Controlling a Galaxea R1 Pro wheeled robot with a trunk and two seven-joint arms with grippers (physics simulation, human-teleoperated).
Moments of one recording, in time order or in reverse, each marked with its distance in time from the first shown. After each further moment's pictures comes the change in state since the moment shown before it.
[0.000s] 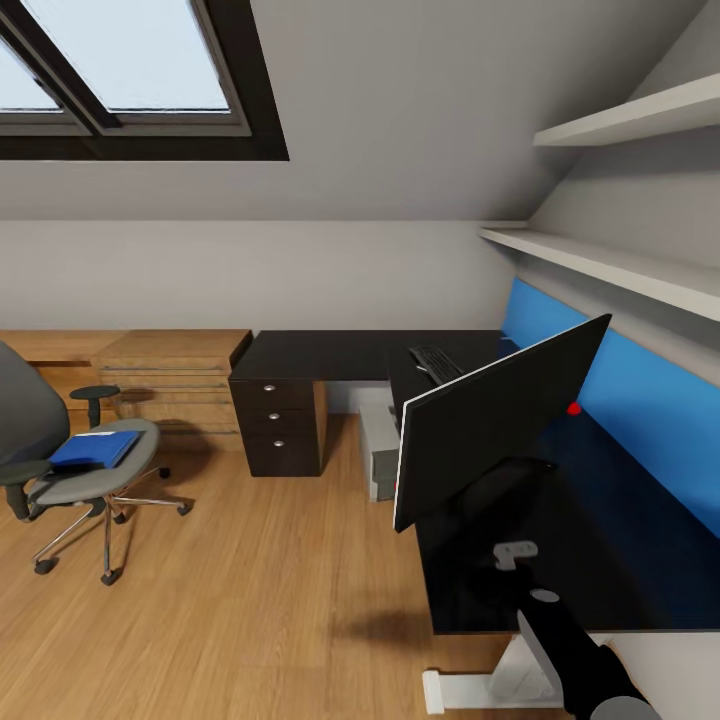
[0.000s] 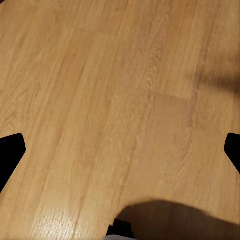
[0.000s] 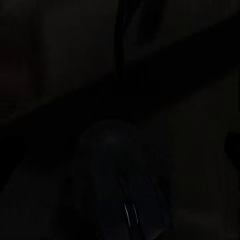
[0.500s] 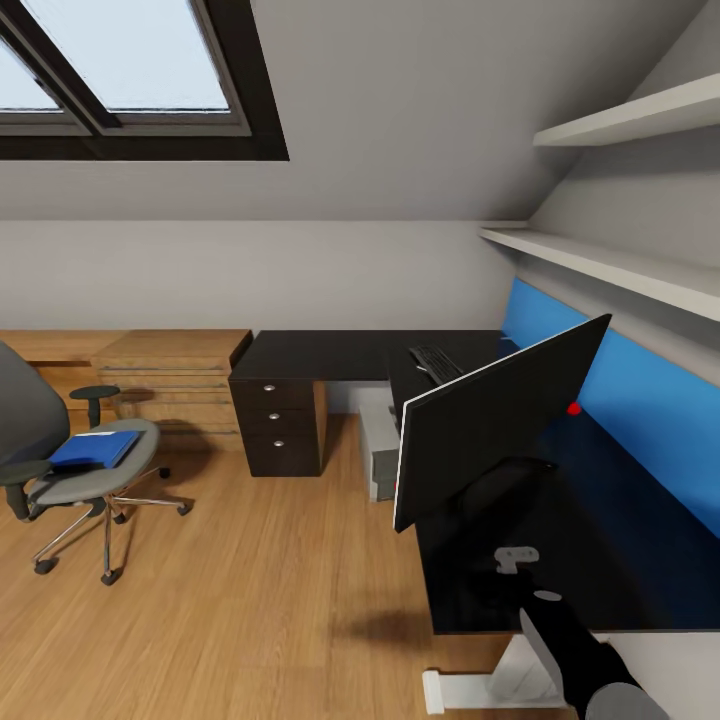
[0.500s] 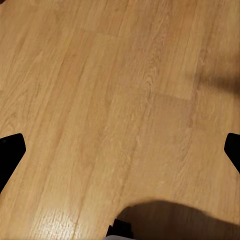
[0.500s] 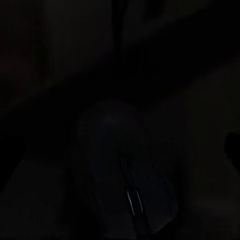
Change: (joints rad) left arm 0.000 0.000 0.000 0.000 0.000 -0.001 0.000; right arm -0.045 -0.010 -0.001 0.112 -0.051 -0.008 0.029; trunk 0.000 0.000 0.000
